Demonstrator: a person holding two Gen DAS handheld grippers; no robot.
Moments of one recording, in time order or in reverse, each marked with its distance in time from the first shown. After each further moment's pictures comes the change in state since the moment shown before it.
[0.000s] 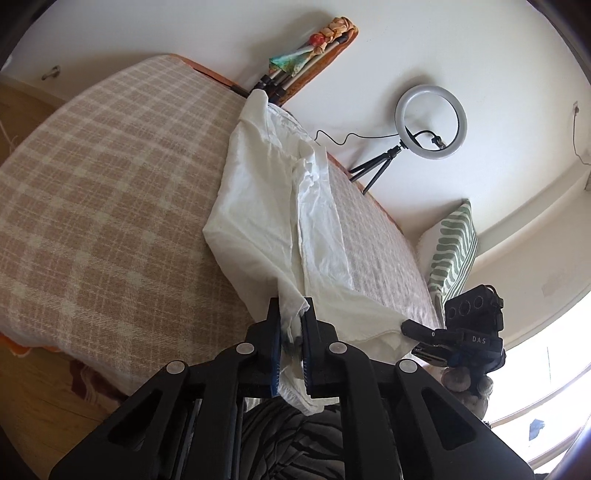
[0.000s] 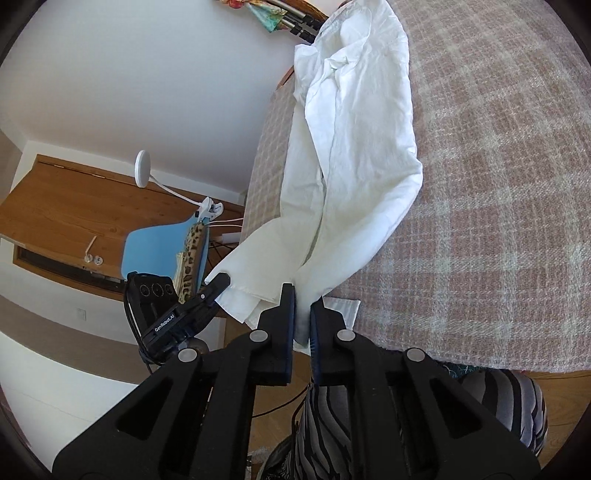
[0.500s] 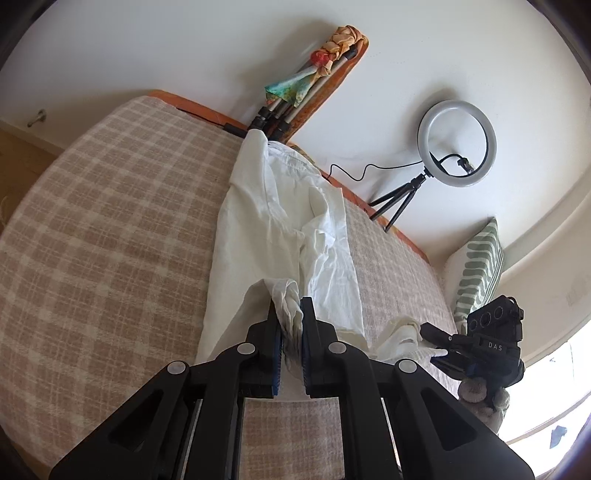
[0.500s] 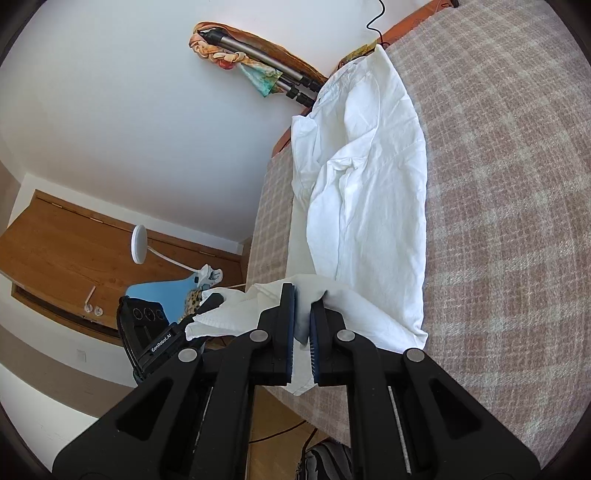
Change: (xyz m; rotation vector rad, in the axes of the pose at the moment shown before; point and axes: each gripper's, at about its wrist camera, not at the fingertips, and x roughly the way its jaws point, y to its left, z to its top) left arm 0.059 -0.013 0.103 0.049 -0.034 0.107; right arm 0.011 -0.005 0.112 0.047 -0.133 -0.034
